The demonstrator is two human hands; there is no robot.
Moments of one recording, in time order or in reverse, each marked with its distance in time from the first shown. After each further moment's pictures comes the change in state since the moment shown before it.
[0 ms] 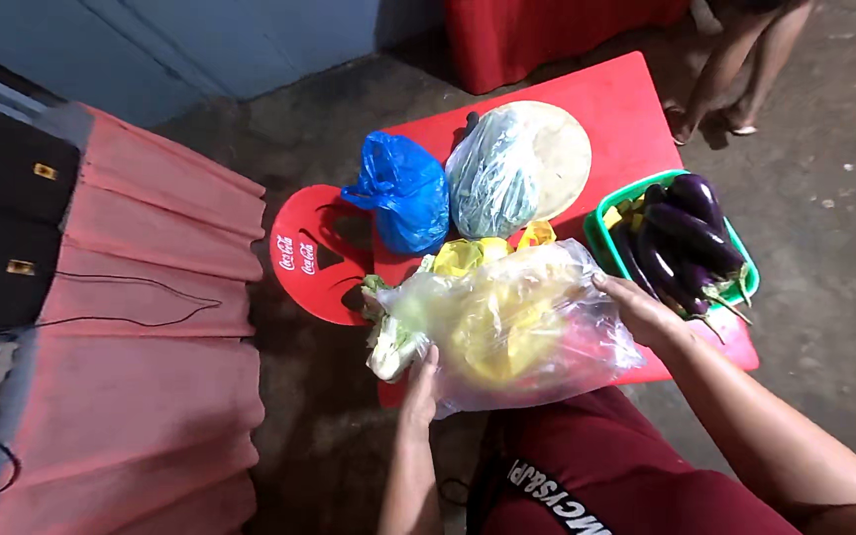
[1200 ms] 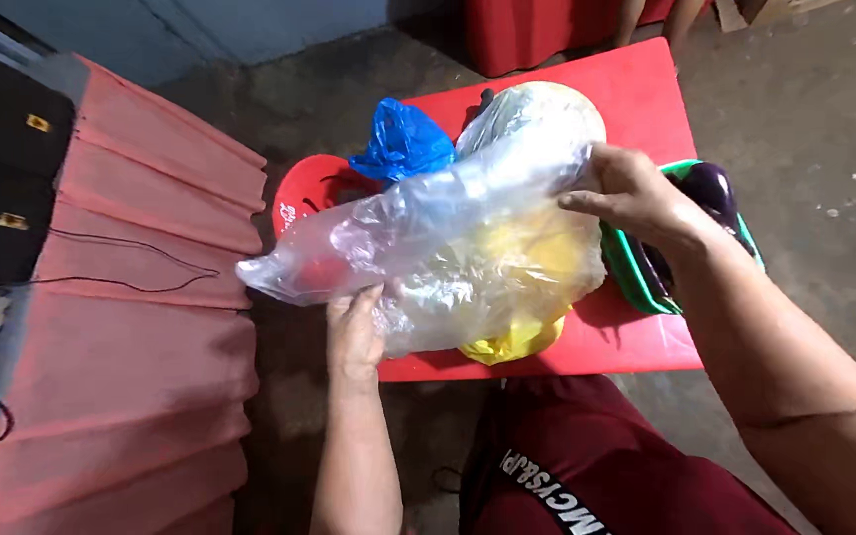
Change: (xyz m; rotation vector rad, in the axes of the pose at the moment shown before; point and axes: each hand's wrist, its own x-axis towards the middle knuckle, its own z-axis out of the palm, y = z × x) left_hand -0.015 0.105 -0.027 -0.298 0.073 0.561; right_hand 0.040 -0.122 0.039 -0.567 -0.242 -0.686
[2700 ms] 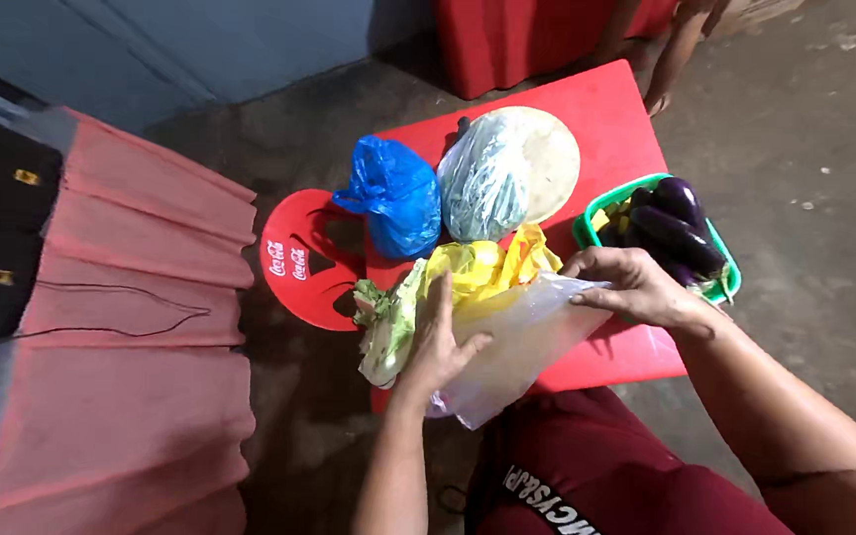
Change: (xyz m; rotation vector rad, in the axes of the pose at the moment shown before) left_hand -0.003 -0.040 0.053 0.827 -0.672 0.356; right_hand -0.083 0.007 0.008 0.131 -0.070 -0.112
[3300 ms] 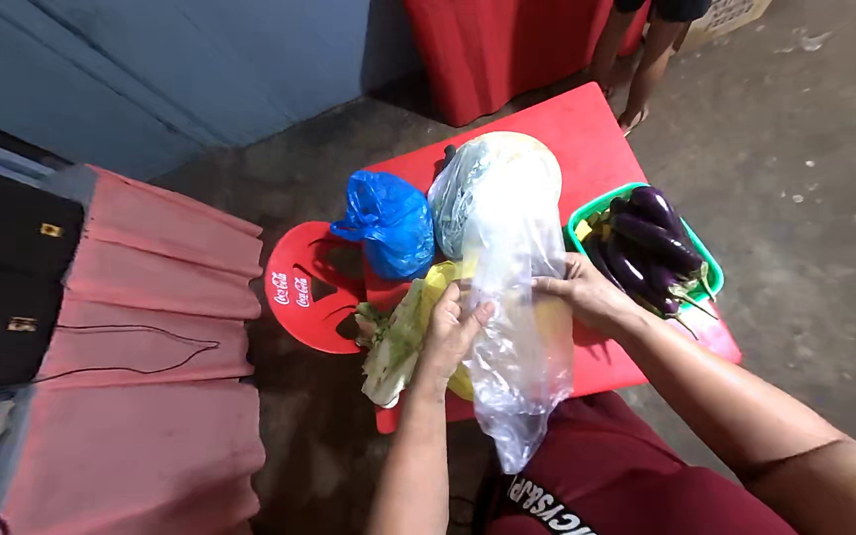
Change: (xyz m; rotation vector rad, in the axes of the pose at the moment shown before) left_hand 0.037 0.049 0.012 -0.716 0.035 -0.172; right_hand 0.020 0.002 0.037 0.393 0.314 0.358
